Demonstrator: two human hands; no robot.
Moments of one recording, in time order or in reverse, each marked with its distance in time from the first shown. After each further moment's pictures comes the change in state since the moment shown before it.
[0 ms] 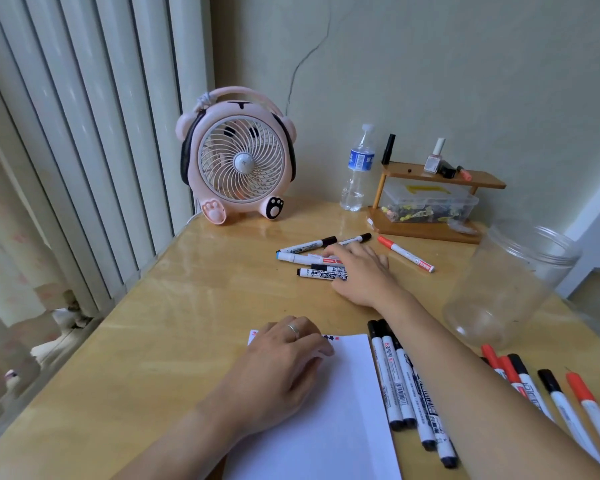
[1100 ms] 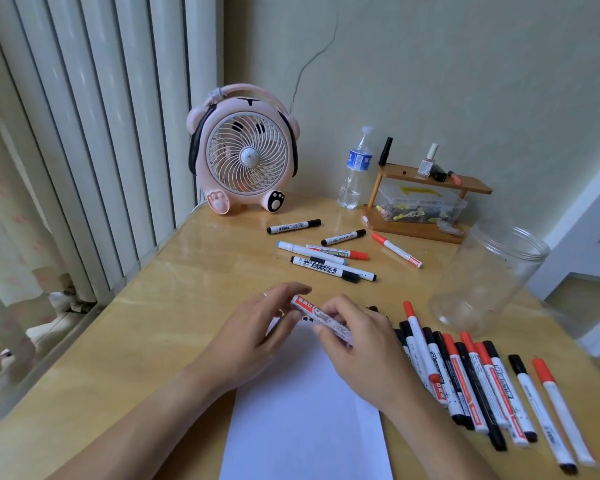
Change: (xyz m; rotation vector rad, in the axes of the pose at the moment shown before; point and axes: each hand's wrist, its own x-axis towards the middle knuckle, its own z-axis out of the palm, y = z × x) left_hand -0.009 -0.001 -0.029 -0.281 0.201 -0.043; right_hand -0.169 -0.067 -0.014 0.470 0.236 -0.151
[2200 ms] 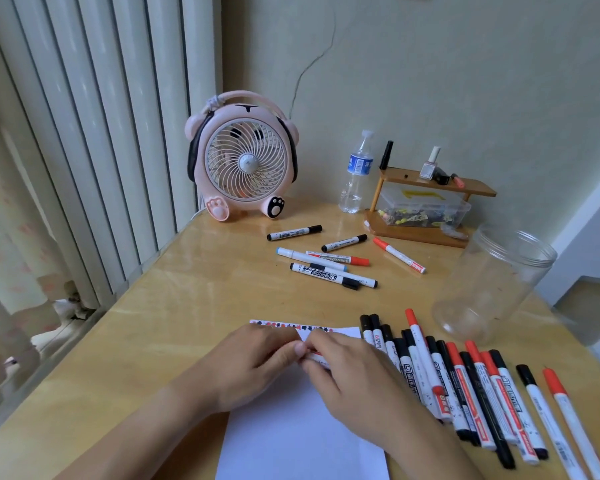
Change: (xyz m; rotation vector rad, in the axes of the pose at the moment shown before) left_hand -0.005 -0.005 -0.003 0.011 -0.329 -0.030; right_hand -0.010 -0.018 -0.007 -0.235 -0.302 -0.016
